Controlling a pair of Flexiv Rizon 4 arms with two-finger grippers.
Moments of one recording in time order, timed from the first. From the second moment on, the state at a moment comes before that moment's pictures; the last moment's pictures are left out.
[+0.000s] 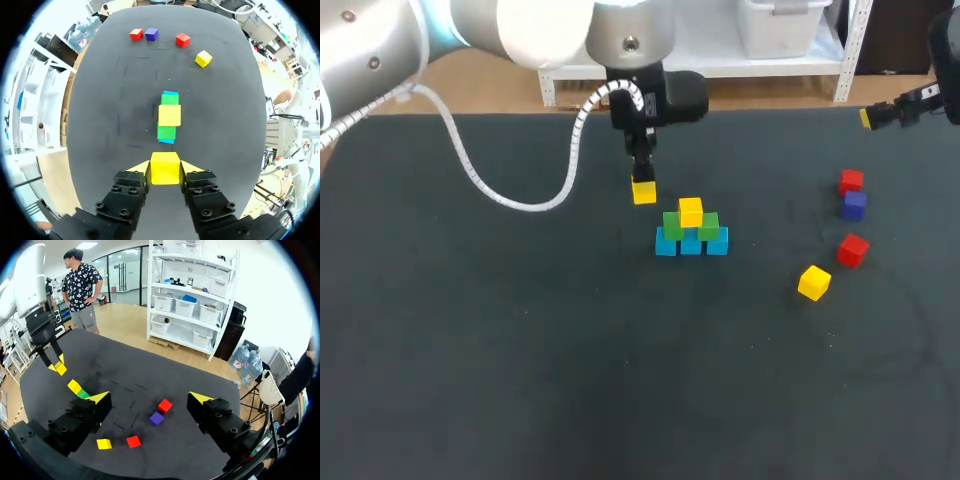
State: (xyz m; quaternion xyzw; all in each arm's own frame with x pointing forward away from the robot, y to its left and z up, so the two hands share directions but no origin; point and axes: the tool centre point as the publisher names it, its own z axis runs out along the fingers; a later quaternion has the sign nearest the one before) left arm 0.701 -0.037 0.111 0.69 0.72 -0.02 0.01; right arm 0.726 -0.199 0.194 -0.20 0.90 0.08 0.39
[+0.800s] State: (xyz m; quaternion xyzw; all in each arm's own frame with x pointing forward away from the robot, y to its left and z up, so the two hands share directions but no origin) left arm 0.673 -0.059 0.099 0.72 0.69 -0.01 0.02; right arm 0.726 -0.199 0.194 -0.20 0.90 0.08 0.39
